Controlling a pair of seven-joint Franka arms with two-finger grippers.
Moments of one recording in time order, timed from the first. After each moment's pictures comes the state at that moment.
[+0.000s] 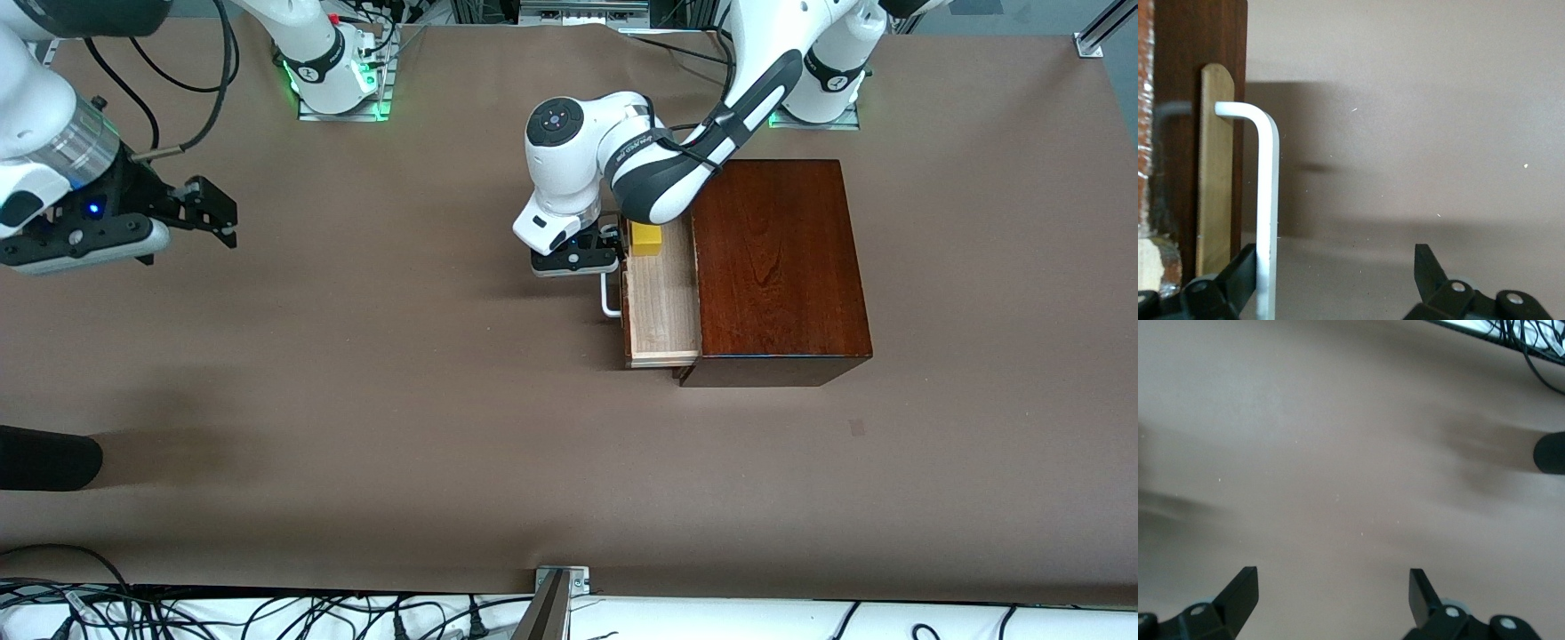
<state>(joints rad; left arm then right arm) -0.41 0.65 -0.54 -1.57 0.50 2.08 -1.20 0.25 0.11 -0.07 -1.51 -0.02 1.69 -0.08</state>
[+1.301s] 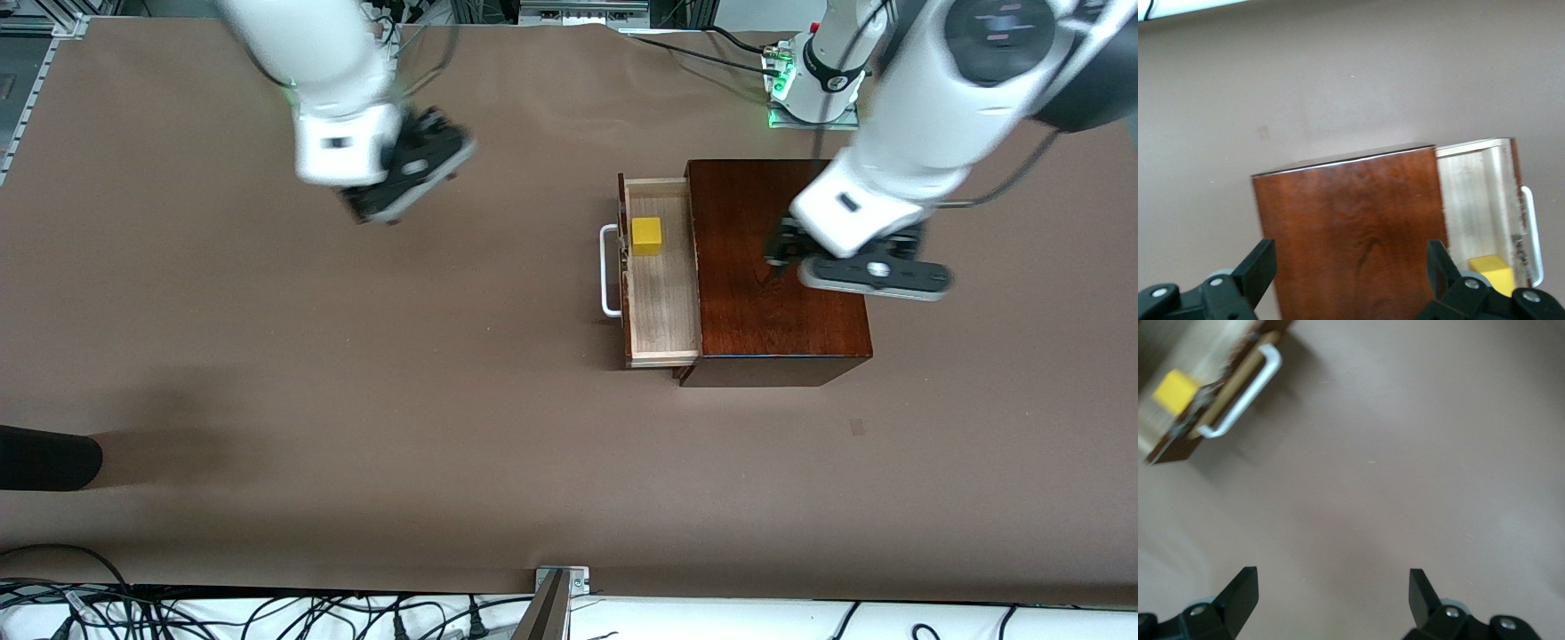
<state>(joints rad) 0.02 0.25 -0.41 -1.36 0.17 1.58 -0.24 0.67 0.18 -0.02 -1.50 0.06 1.67 -0.18</state>
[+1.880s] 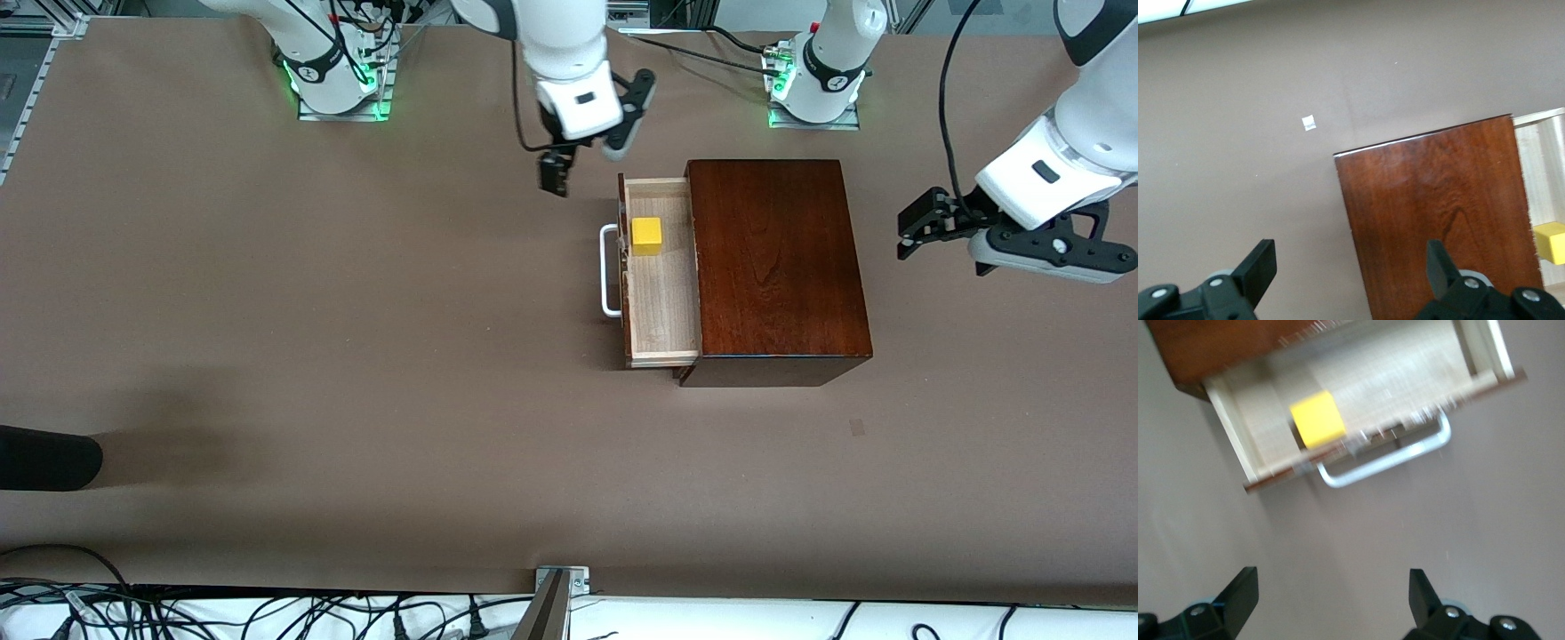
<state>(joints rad) -0.07 0.03 -0.04 -1.63 0.02 1.69 0.07 0.97 0.35 -0.02 -1.49 -0.02 1.94 -0.30</state>
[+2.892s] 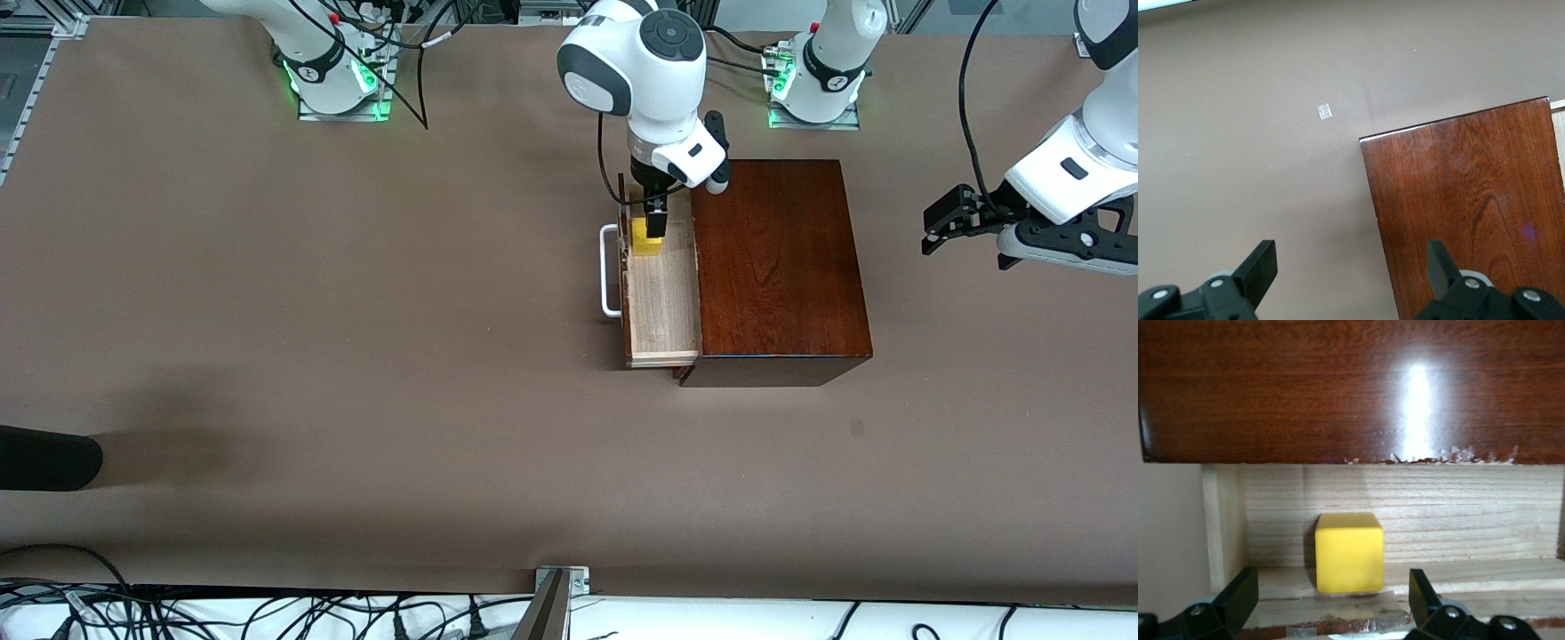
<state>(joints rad) -0.09 -0.01 0.03 -1.70 0.02 1.73 0.12 1.04 0.76 -0.03 -1.12 -0.02 1.96 -0.56</state>
